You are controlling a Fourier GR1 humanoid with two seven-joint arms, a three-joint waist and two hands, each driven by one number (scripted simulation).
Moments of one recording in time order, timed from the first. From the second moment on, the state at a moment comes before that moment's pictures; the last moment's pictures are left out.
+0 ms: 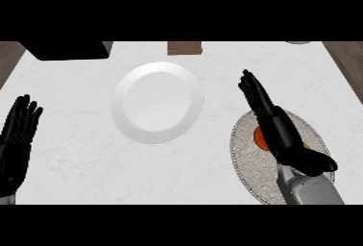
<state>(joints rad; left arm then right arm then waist) 0.08 0.51 -0.05 -1.66 0.33 0.22 -0.19 -0.24 -0.20 0.27 -1.64 -0.10 -0.06 -0.08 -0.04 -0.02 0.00</state>
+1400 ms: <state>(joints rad) -0.23 0.49 -0.11 -1.62 0.25 0.14 0.05 -0.09 -0.18 0.32 -1.62 0.45 -0.51 -0.17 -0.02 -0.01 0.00</state>
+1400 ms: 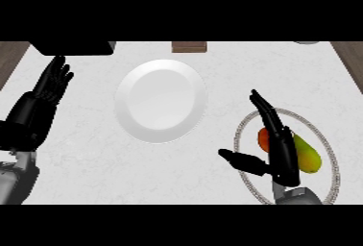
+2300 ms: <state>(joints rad) -0.25 0.48 -0.09 -1.61 0.24 0.11 0.08 -0.19 -0.43 0.38 -1.90 0.62 0.24 0.82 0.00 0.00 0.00</state>
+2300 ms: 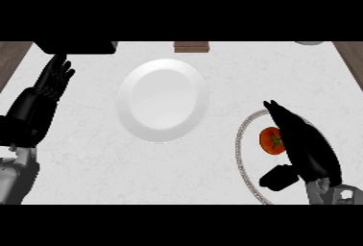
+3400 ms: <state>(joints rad) -0.26 0.38 0.01 -1.60 0.15 0.01 0.09 -0.20 -0.34 0.26 -1.60 0.79 0.33 0.77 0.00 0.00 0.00</state>
